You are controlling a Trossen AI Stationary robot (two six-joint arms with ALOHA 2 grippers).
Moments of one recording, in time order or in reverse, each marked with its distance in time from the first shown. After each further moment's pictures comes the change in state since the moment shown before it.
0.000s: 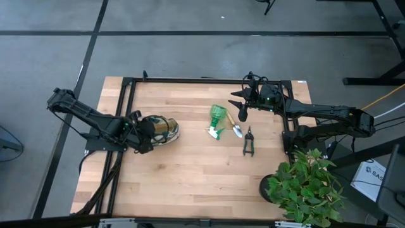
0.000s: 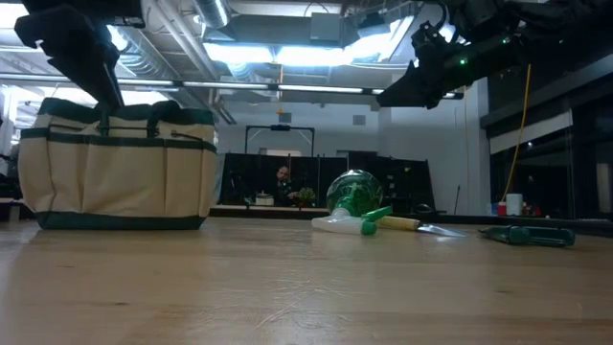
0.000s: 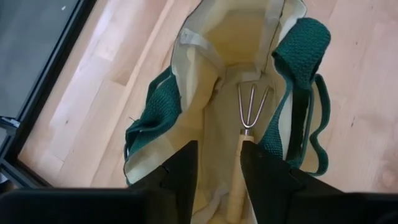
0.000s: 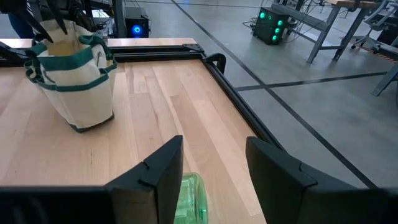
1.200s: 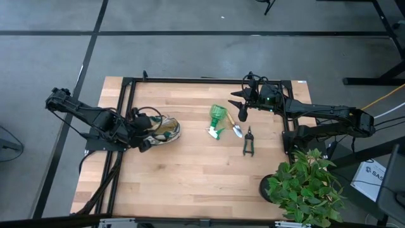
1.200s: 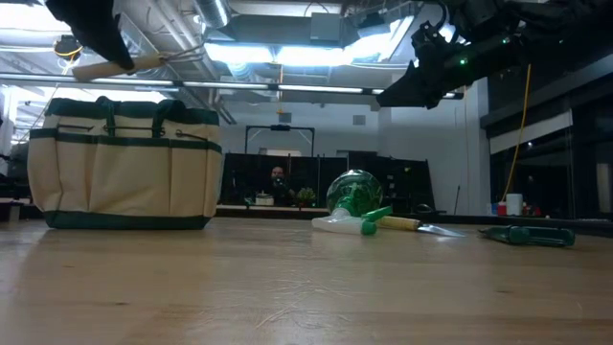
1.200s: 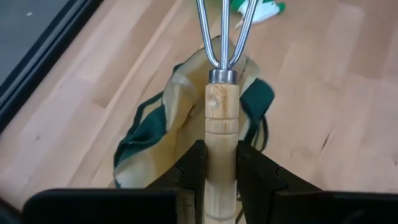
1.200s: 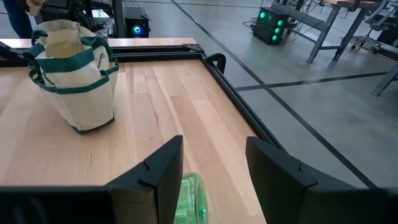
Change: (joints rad) left arm -0.002 -0.086 0.112 0.005 0.032 -0.020; right arm 0.000 0.000 0.000 0.000 0.000 0.000
